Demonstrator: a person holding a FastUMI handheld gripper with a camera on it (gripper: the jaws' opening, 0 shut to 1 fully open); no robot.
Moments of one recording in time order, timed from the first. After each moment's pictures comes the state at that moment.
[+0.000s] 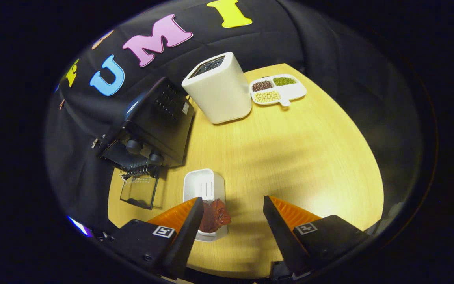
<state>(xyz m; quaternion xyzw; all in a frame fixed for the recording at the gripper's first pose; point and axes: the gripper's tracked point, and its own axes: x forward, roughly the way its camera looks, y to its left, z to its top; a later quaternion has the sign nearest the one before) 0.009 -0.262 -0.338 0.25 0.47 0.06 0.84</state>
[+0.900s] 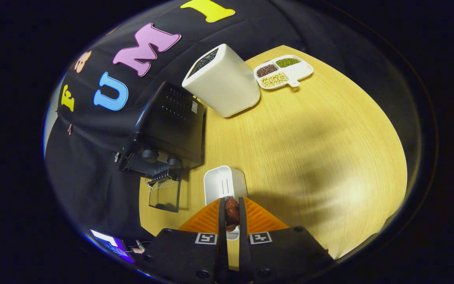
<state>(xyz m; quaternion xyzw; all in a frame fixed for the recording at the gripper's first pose) 0.013 -0.249 -0.323 0.35 0.47 0.09 0.80</state>
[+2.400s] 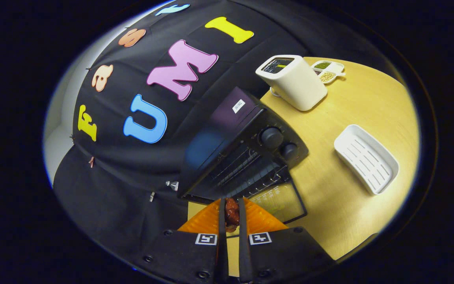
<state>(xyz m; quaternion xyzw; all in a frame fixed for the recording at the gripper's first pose) 0.055 -0.007 -0.208 0.48 0.30 0.05 0.82</state>
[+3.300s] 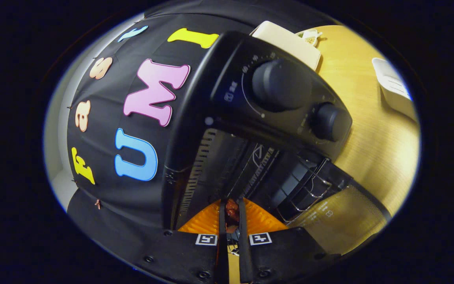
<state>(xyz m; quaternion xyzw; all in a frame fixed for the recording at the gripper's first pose) 0.166 0.044 -0.290 0.59 0.23 -0.02 0.77</state>
